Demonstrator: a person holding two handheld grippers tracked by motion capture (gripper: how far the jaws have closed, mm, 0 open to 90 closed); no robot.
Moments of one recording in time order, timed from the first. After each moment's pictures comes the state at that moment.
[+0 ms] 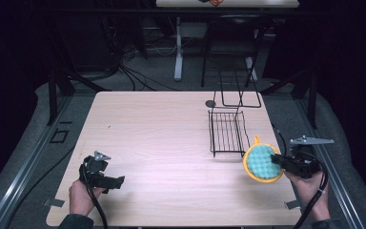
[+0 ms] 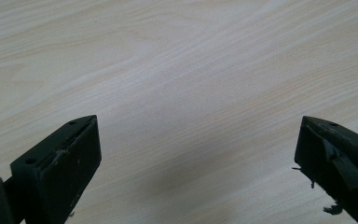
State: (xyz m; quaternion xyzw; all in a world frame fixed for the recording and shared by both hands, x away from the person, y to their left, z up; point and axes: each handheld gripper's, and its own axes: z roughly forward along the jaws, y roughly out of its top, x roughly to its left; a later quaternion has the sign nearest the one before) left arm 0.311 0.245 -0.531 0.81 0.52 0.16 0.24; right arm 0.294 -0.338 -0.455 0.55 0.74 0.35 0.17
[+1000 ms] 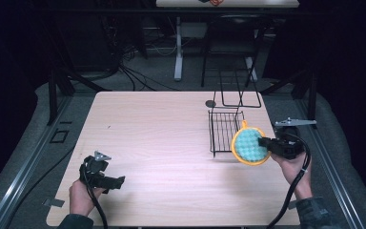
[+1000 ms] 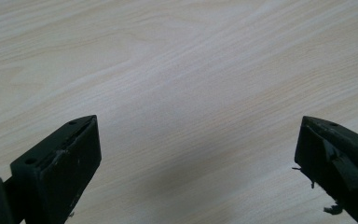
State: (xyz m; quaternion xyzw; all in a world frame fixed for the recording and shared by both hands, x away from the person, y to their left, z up) left arm 0.311 0.244 -0.530 0.81 0.51 0.16 0.24; right arm 0.339 -0.307 -0.437 0.53 0.75 0.36 0.18
